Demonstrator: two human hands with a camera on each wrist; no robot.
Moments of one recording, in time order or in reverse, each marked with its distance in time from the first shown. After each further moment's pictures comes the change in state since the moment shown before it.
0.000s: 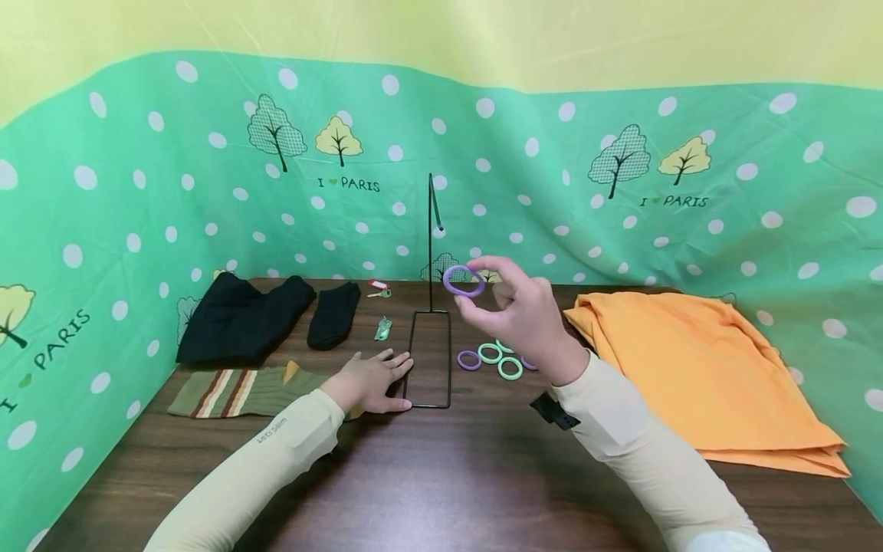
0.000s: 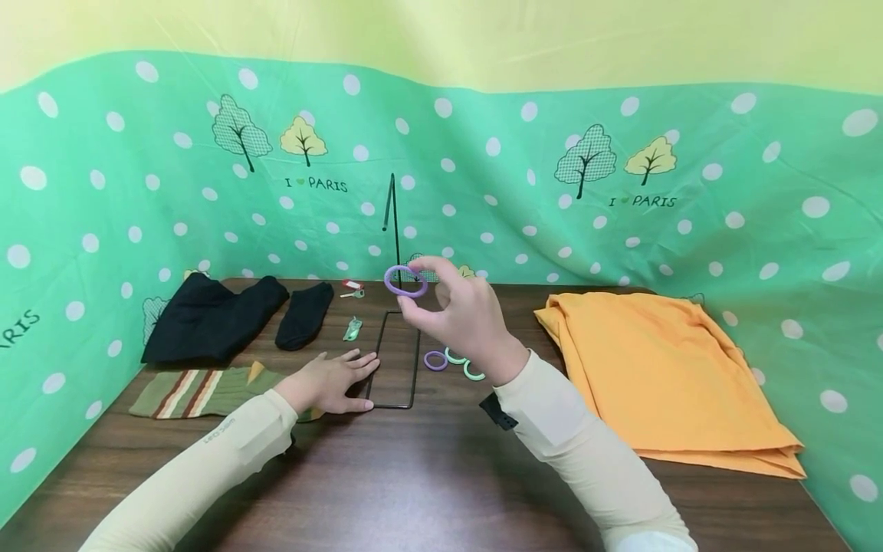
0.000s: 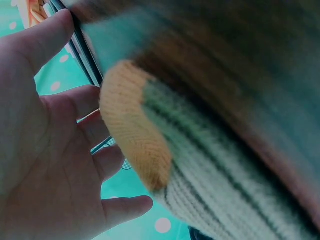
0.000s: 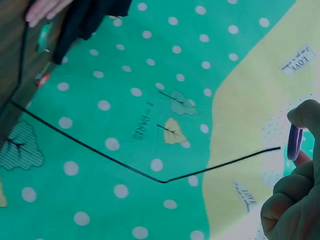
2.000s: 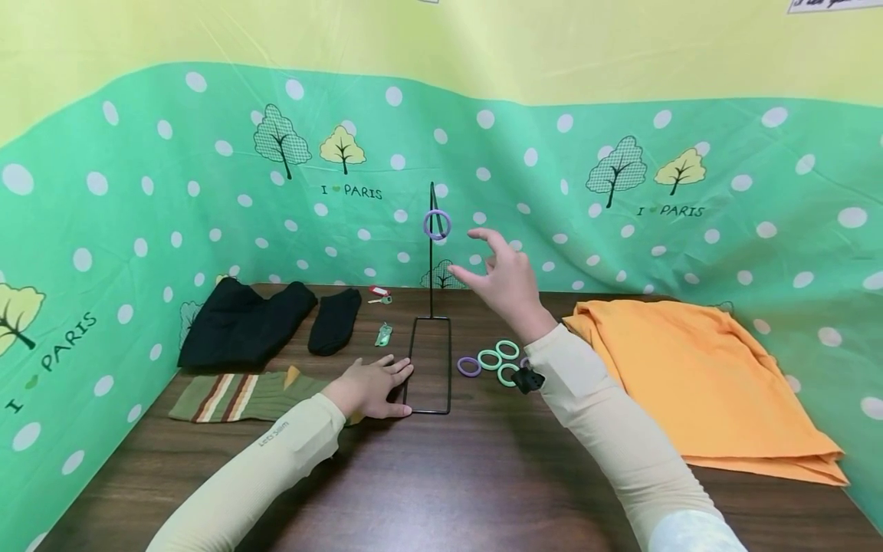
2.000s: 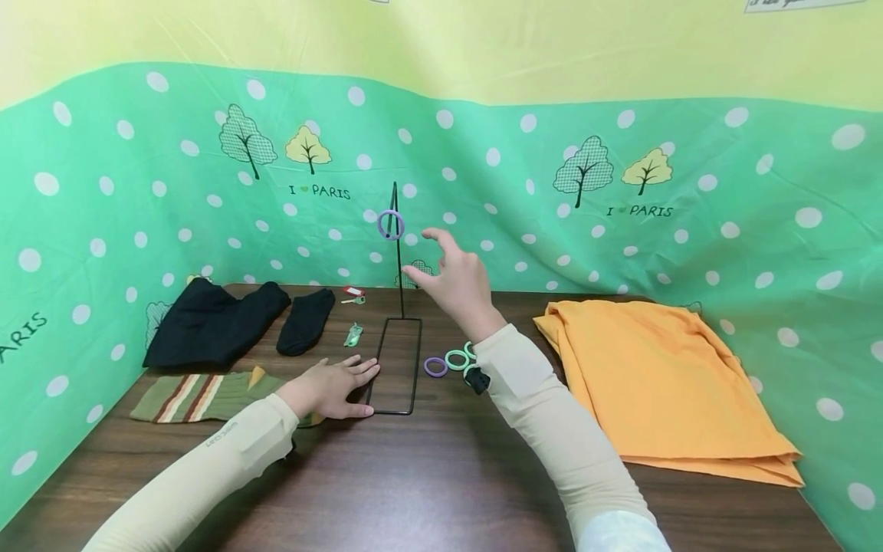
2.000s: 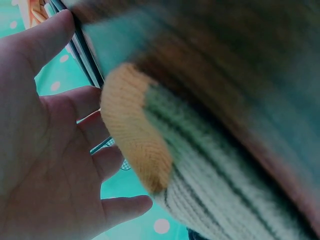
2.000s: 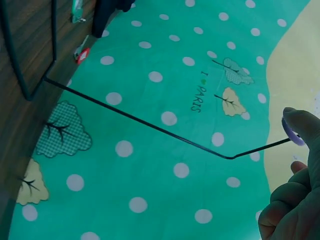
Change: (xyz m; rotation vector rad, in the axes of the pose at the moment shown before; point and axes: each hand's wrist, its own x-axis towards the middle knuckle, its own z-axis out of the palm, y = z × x) left_hand -0.001 0.001 0.003 -0.001 -0.005 -0.017; right_hand 0.024 0.041 0.028 -0.178 -0.105 0.417
